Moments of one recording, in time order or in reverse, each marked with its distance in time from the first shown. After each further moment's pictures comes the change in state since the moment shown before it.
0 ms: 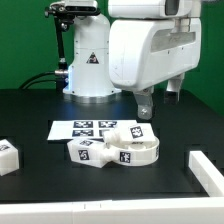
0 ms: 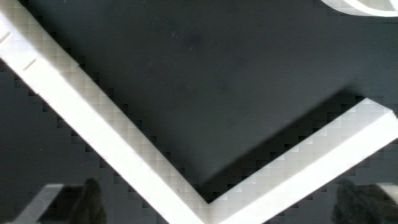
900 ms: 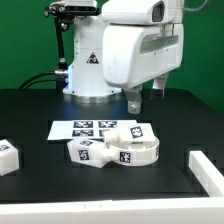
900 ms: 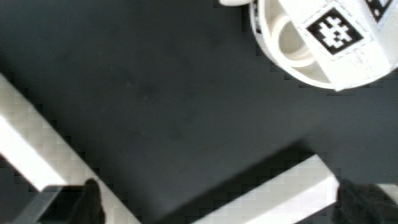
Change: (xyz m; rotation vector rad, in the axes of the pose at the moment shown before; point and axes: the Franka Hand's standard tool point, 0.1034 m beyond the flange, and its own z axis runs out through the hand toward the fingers) arm -0.039 -0.040 0.011 -0.017 0.009 -0.073
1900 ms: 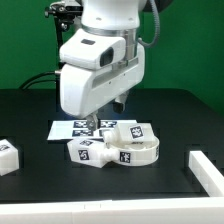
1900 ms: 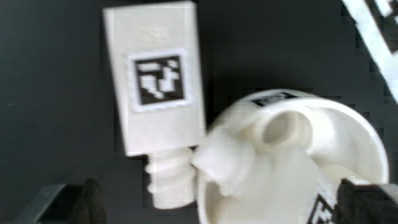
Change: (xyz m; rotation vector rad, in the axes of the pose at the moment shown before) arm -0.083 -0.025 0.042 0.150 -0.128 0.041
